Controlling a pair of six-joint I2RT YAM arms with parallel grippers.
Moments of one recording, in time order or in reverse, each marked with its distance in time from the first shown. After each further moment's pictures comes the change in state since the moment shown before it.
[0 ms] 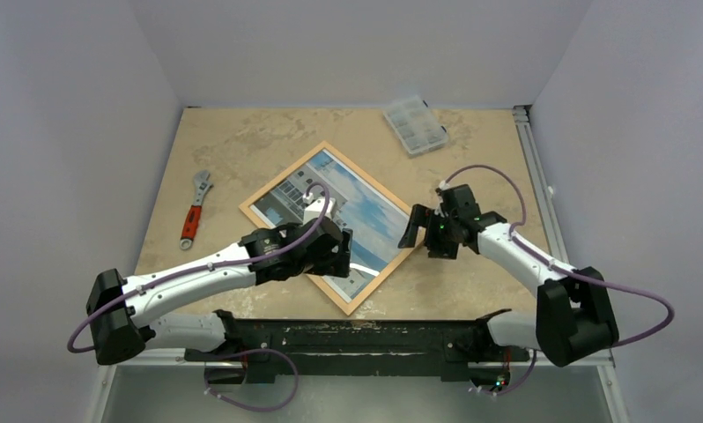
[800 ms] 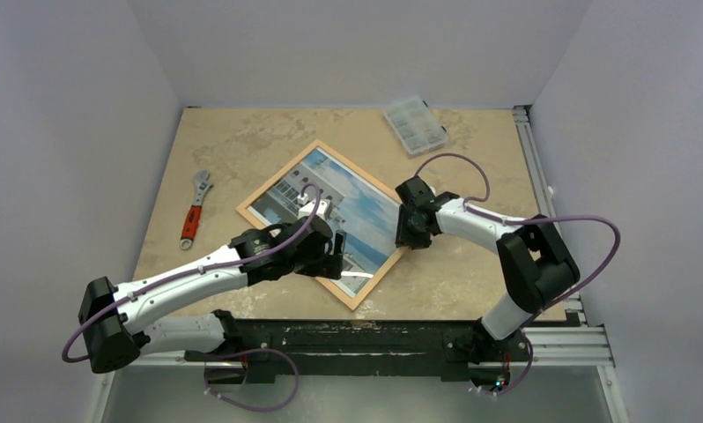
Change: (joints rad) left arm 0.070 -0.041 -0.039 0.000 0.087 0.078; right arm 0.261 0.327 0.209 -0.065 0.362 0.090
